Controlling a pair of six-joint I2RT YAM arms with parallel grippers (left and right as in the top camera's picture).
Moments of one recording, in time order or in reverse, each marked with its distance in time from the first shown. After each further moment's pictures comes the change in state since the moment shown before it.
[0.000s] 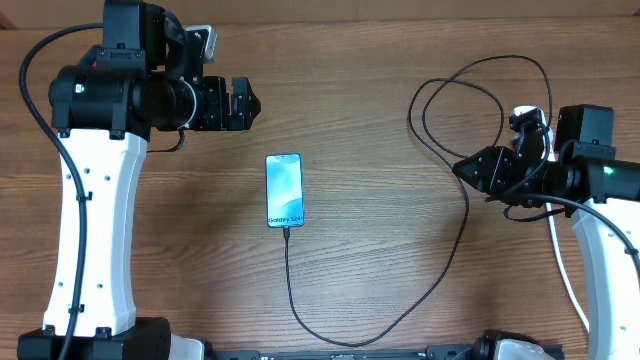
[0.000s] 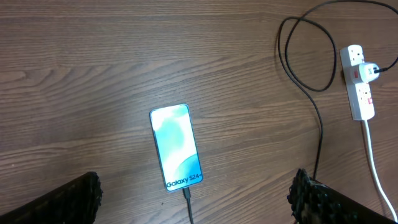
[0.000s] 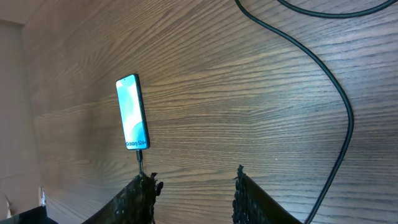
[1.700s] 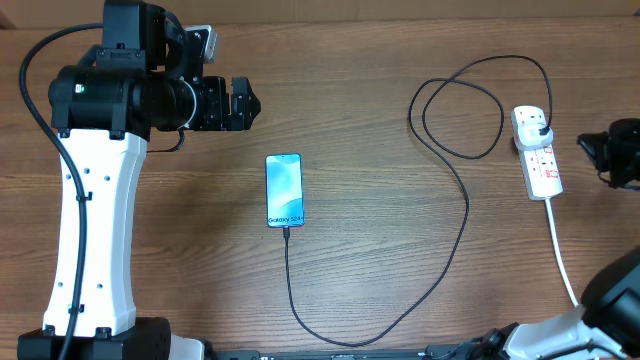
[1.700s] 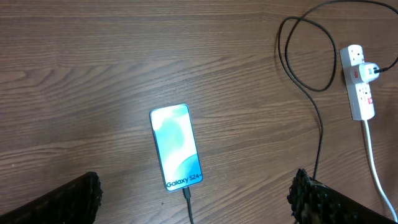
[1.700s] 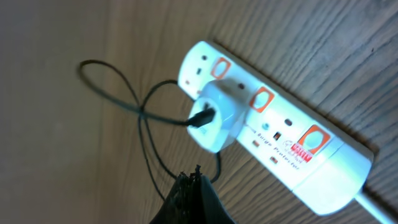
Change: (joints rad) left arm 0.000 0.000 0.000 0.000 0.000 0.000; right arm -0.546 0.508 0.206 0.338 -0.068 0.335
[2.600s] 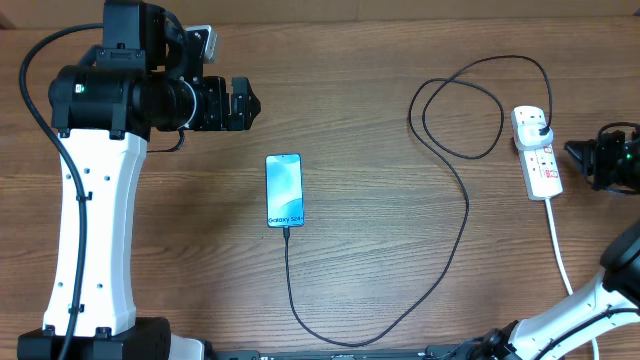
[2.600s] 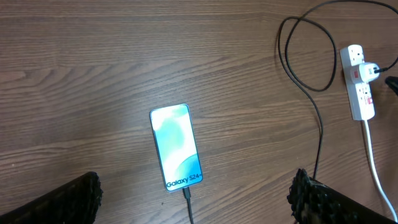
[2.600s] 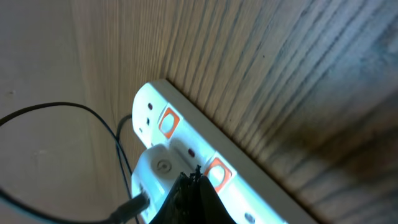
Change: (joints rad) left arm 0.000 0.000 0.000 0.000 0.000 0.000; right arm -0.018 0.256 0.000 0.232 -0.066 0.032
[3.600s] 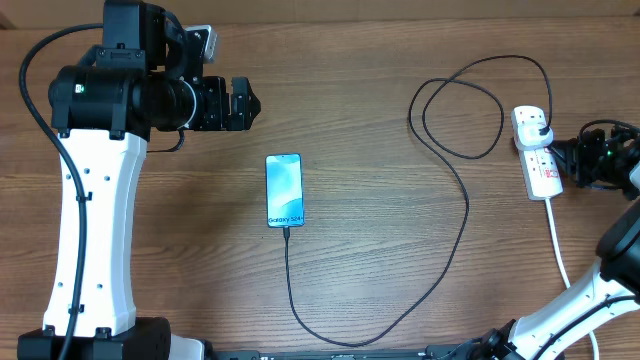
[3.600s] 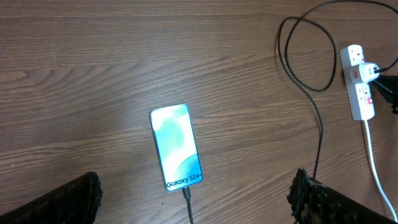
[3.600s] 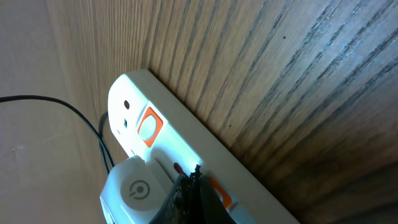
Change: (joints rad) left arm 0.000 0.000 0.000 0.000 0.000 0.000; right arm 0.055 0.061 0.001 0.032 0.011 0.003
